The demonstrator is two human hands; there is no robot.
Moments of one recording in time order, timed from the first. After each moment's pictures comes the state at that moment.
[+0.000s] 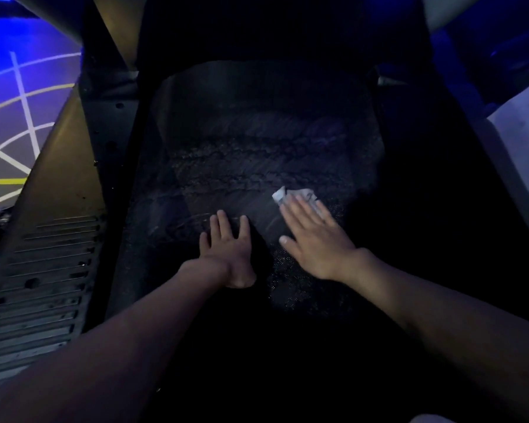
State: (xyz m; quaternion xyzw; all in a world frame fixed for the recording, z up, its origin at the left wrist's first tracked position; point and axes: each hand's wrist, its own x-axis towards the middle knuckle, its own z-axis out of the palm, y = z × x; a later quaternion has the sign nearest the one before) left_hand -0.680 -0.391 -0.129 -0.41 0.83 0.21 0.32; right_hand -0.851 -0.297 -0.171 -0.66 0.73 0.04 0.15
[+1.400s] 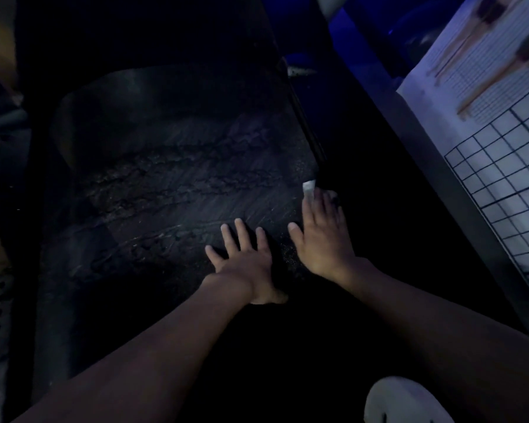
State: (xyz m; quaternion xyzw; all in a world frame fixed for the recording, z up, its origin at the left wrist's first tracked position) left_hand -0.765 -0.320 -0.131 -0.29 0.87 0.19 0.36; right_hand -0.900 -0.218 -0.180 -0.39 0.91 -0.02 0.16
